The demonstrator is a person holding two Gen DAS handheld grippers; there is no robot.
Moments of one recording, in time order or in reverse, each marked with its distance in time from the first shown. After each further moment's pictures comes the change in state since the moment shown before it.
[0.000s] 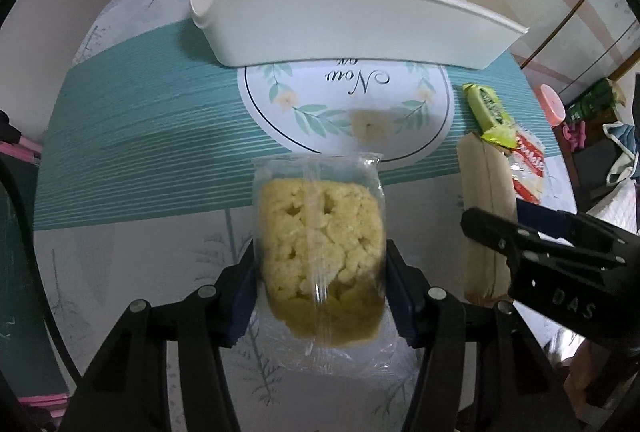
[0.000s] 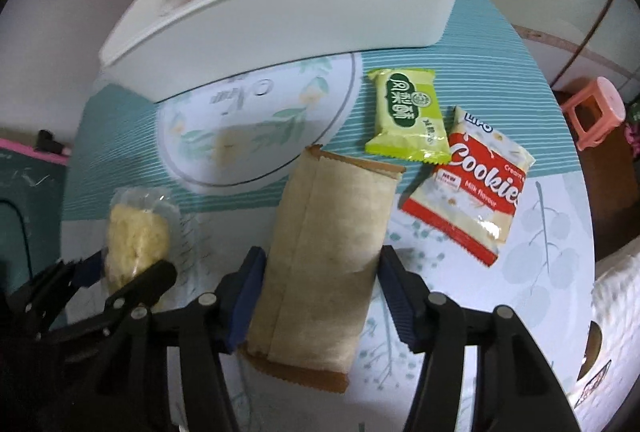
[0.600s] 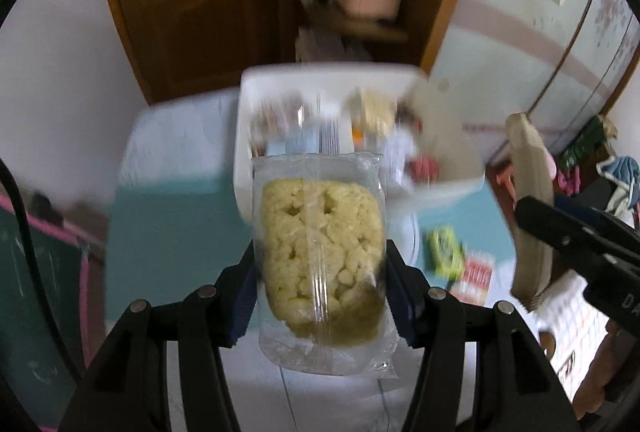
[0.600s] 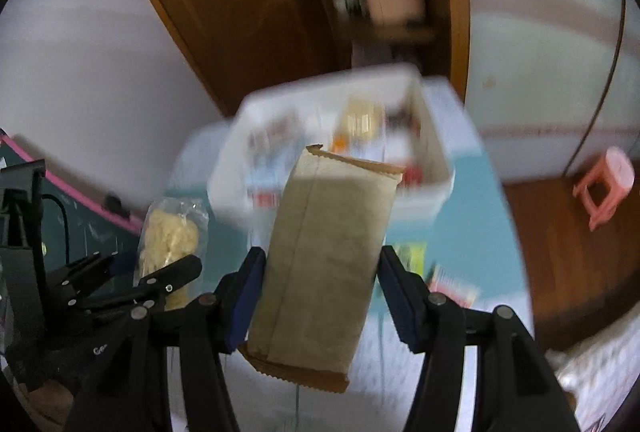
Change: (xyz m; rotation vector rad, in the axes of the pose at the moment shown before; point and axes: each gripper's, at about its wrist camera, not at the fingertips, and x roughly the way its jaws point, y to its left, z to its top) left arm -0.142 -0.004 0.097 0.026 -0.292 0.037; right arm -0.169 0.016 0.062 -0.073 -0.375 0.109
